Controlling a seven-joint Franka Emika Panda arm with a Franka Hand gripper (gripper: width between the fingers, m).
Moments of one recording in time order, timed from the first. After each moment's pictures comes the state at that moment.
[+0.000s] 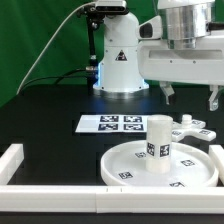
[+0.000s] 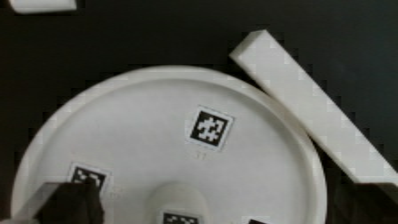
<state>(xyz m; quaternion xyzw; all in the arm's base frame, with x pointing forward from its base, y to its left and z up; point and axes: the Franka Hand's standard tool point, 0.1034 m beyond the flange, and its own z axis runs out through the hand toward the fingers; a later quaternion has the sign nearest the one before) 0.527 0.096 0.105 -0.93 0.36 0.01 0.06</state>
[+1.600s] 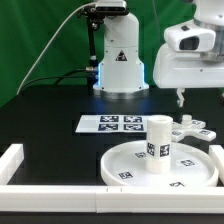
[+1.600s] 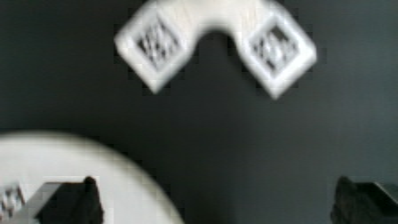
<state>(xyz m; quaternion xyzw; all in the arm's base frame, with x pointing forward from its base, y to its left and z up) 0.460 0.138 0.087 -0.99 -0.05 0.14 -0.02</state>
